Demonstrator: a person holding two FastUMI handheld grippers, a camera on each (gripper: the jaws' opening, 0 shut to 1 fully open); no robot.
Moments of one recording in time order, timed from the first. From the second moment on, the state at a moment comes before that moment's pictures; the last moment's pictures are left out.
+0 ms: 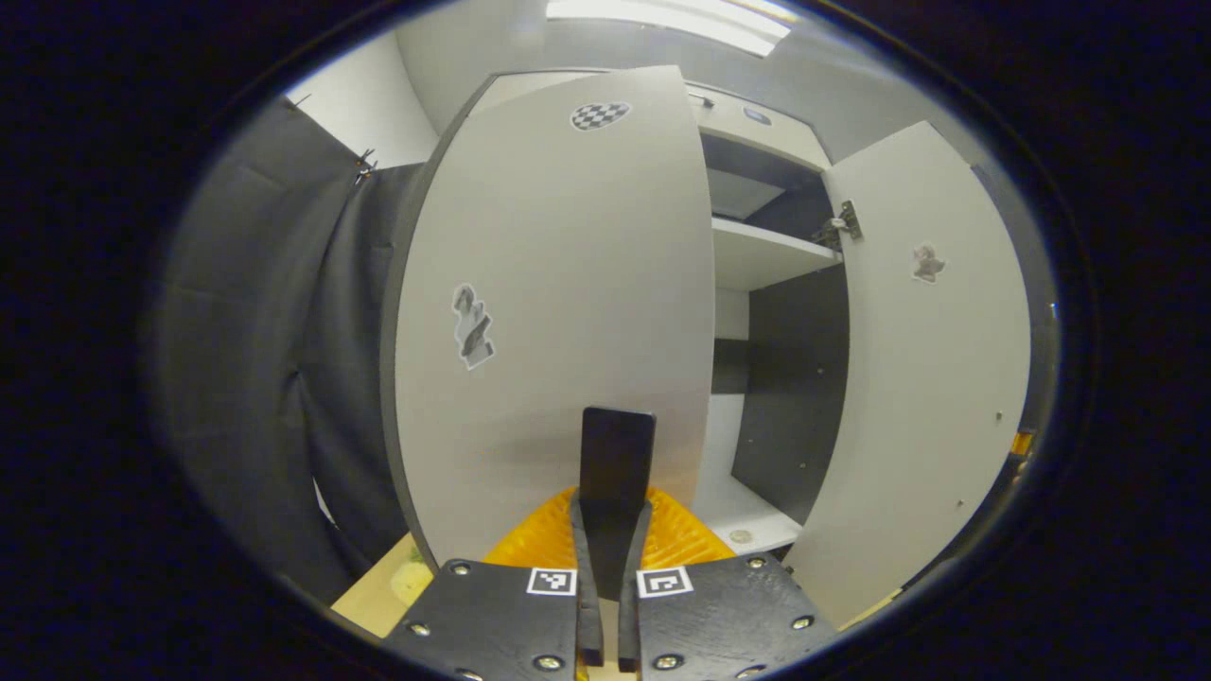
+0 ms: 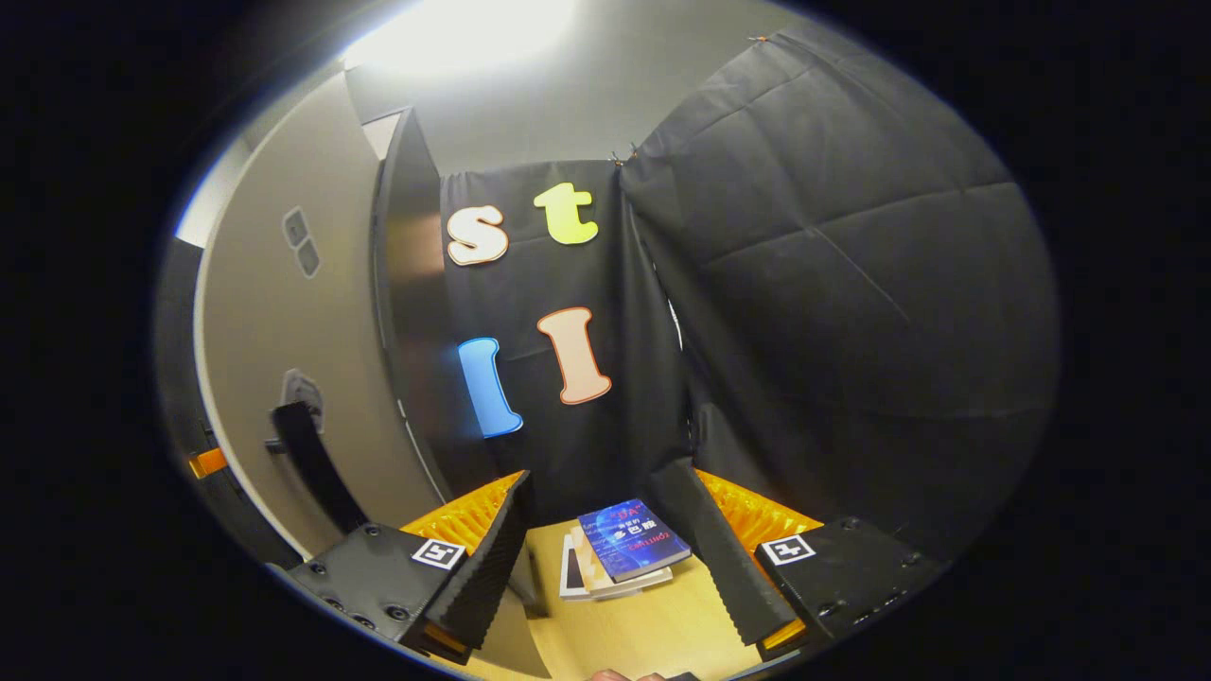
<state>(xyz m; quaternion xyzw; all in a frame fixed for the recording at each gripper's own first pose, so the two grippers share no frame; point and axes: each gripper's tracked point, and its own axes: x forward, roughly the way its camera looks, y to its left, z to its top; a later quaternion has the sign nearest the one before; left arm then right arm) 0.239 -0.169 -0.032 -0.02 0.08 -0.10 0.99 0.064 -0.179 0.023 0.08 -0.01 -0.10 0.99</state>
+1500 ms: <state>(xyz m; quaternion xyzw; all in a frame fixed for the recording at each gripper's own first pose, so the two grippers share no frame) 0.172 0.062 -0.004 -0.02 0.07 -0.07 0.99 -0.058 -0.044 -0.020 0.03 0.04 -0.07 1.00</state>
